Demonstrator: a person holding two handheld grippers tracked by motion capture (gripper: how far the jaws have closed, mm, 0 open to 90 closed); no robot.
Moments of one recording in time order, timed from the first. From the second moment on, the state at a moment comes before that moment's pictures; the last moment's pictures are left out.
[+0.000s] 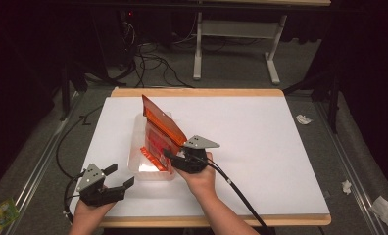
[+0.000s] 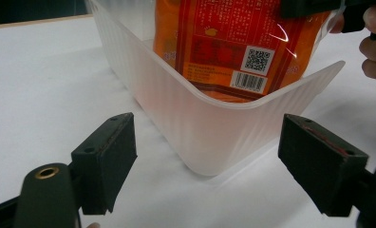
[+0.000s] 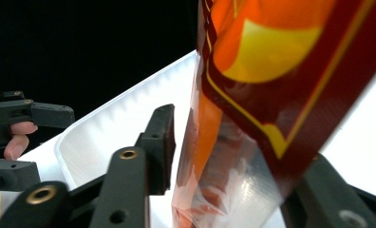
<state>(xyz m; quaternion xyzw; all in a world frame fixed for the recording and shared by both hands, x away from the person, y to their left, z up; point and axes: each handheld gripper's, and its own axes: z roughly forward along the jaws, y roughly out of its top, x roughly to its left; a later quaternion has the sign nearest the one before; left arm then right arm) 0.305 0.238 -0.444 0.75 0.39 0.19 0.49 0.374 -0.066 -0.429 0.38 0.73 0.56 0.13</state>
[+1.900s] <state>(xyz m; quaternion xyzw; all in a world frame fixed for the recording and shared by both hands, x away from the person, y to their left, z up) 0.307 0.230 -0.449 0.77 0.38 0.19 0.48 0.289 -0.278 -0.425 0.46 0.70 0.48 0.25</state>
